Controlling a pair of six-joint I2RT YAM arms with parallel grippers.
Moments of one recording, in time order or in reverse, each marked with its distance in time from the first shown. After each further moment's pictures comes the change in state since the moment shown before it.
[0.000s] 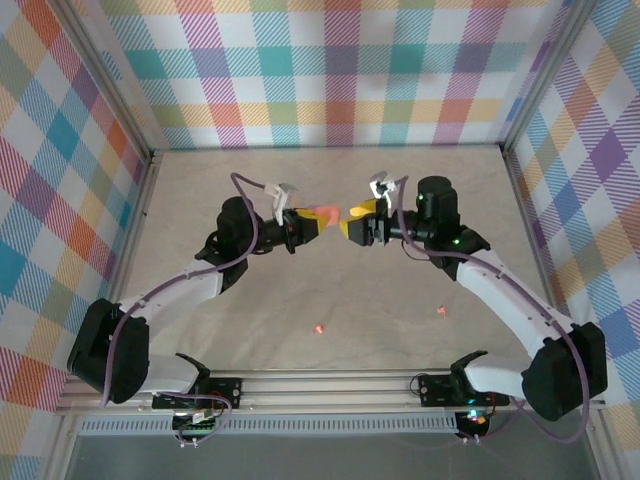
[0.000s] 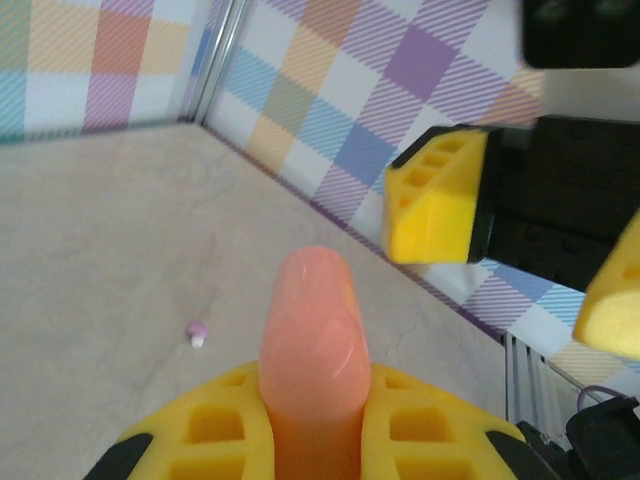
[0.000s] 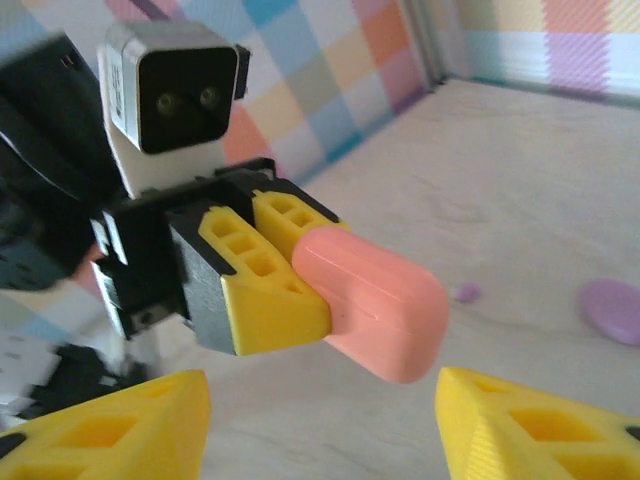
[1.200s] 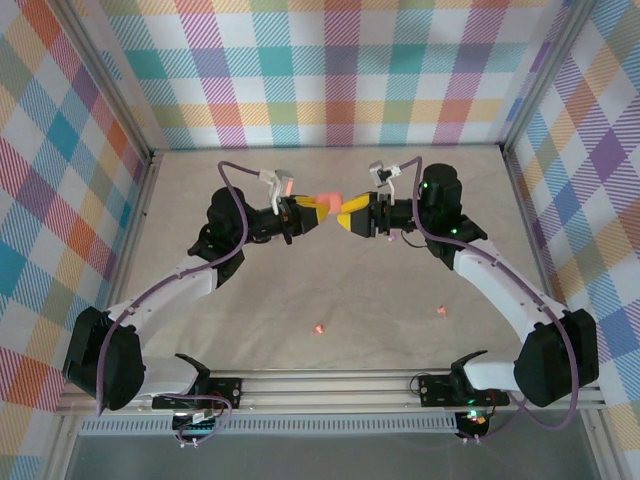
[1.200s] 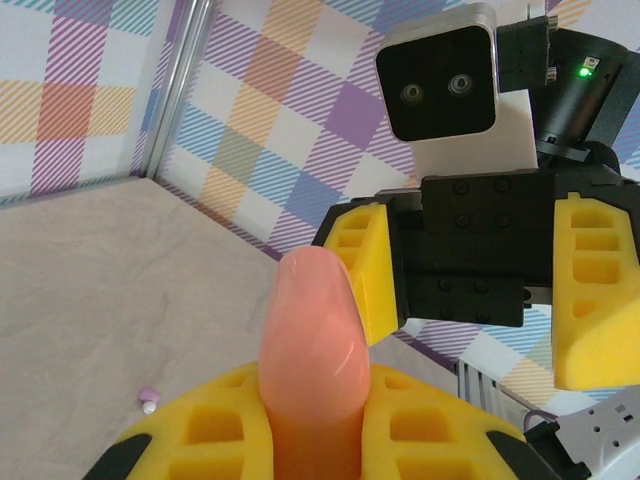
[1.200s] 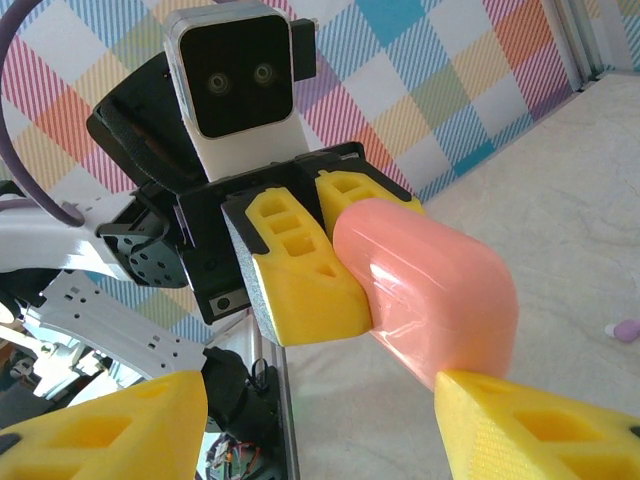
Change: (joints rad) left arm 0.000 -0.031 0.088 -0.012 0.071 -0.061; right arm -0.037 0.064 0.048 0.143 -0.249 0.183
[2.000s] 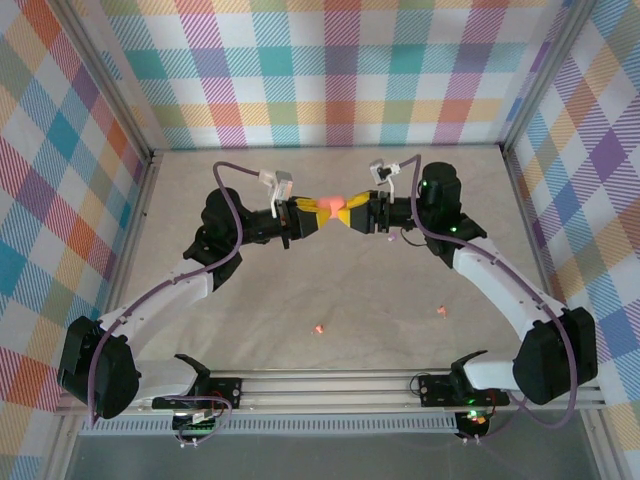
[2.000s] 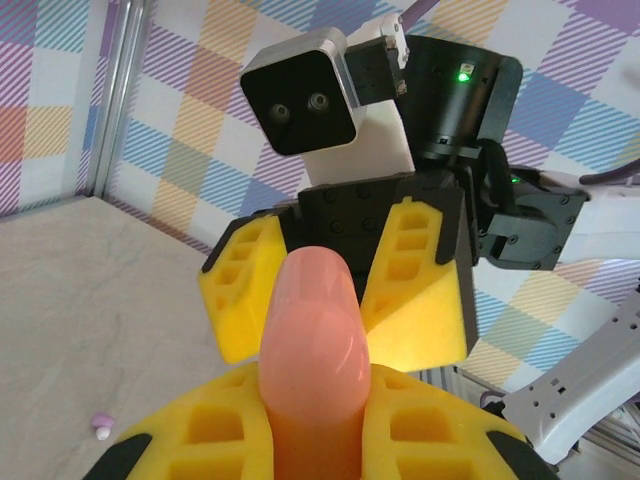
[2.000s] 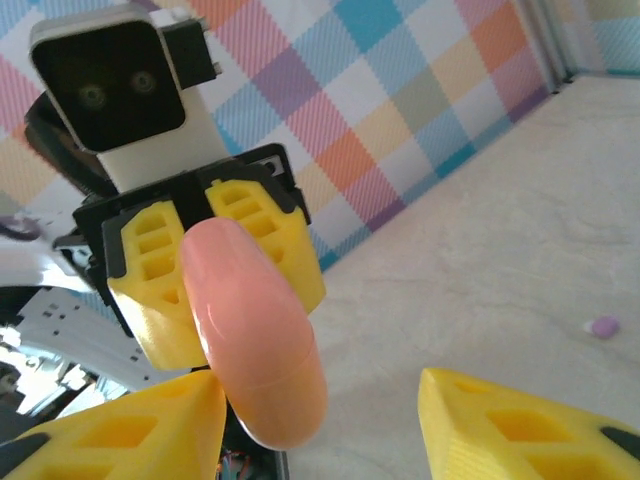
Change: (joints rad) left arm -0.016 -0.047 0.011 0.000 0.076 0.004; right arm -0.002 0.018 0.011 0.008 0.003 0.011
